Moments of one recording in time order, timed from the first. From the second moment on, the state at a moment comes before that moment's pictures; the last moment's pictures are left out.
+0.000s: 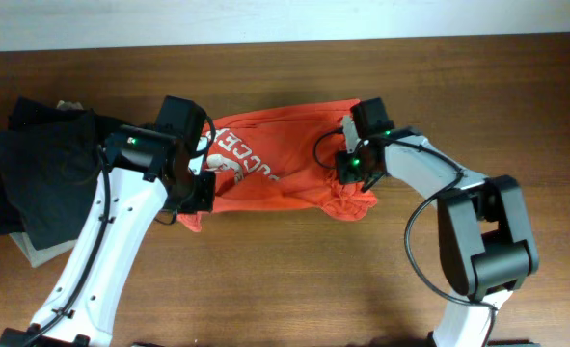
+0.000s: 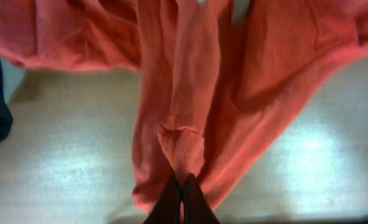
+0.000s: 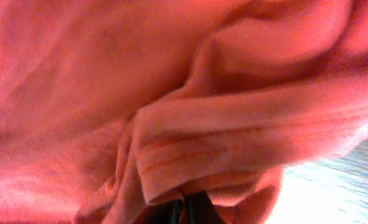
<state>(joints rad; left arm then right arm) -0.27 1.53 1.46 -1.37 -0.06 -0.18 0.23 1.98 1.29 -0.57 -0.18 0.10</state>
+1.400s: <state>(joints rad) -0.27 1.04 1.46 -1.26 -0.21 -0.18 0.18 2.12 1.63 -0.90 -0.35 0.45</state>
